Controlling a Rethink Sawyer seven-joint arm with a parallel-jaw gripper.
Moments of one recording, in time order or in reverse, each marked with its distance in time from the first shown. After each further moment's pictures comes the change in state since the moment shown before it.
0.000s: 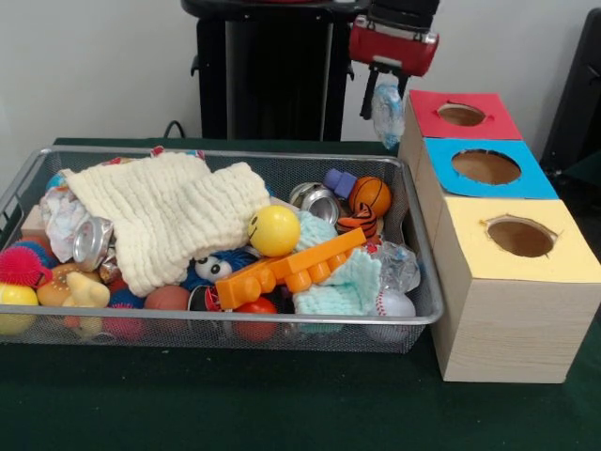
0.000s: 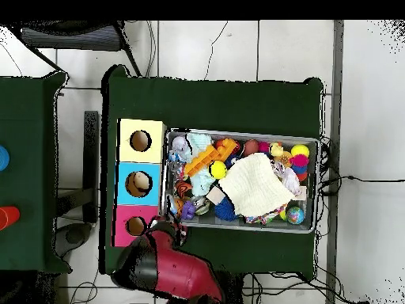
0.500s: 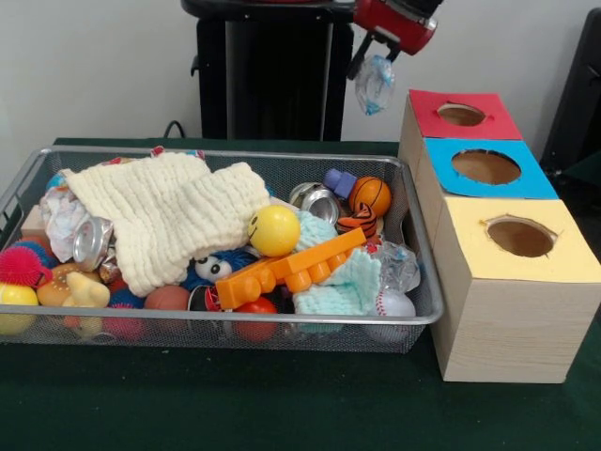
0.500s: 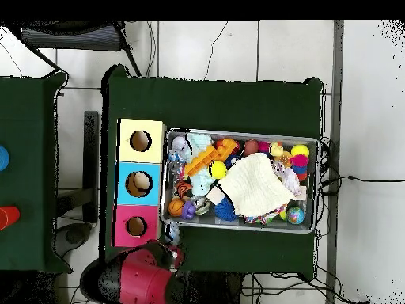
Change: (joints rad) arm 0.367 0.187 -0.346 -0.144 0.014 0.280 0.000
